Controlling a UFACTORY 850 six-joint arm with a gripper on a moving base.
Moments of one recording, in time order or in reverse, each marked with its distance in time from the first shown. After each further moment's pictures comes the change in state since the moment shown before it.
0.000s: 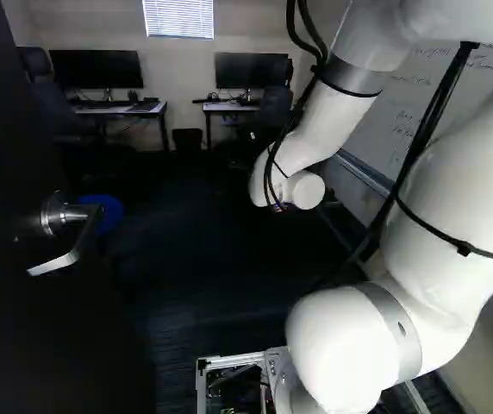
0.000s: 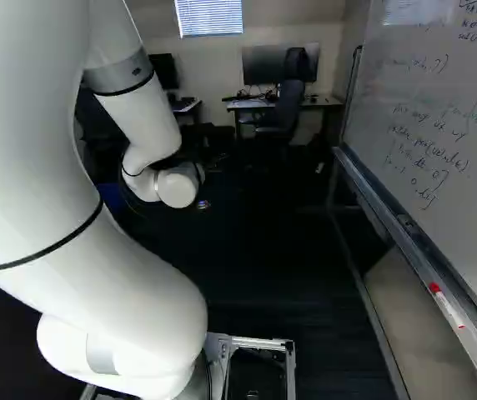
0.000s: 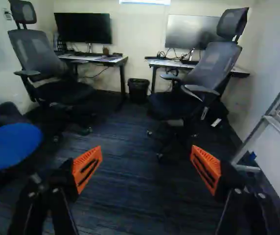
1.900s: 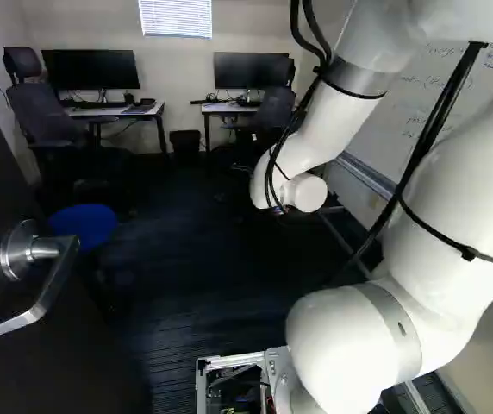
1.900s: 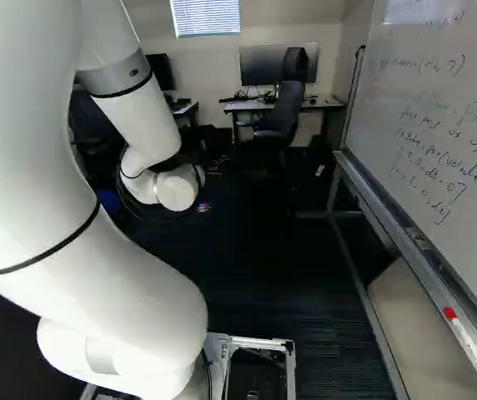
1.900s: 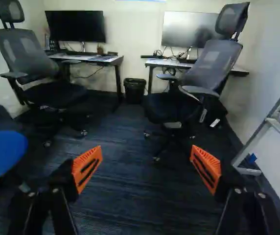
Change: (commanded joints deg) arm -0.5 1.8 2.1 0.9 -0.3 0.0
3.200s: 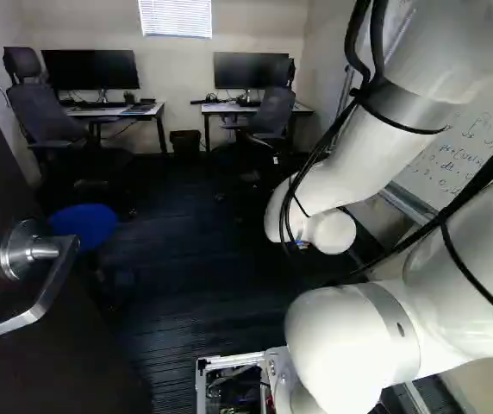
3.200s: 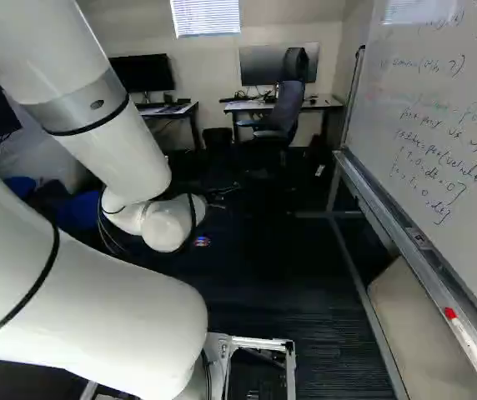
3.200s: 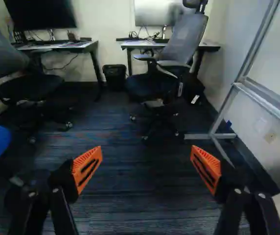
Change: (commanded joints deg) arm -3.3 12.0 14.5 6.3 -2.2 0.0
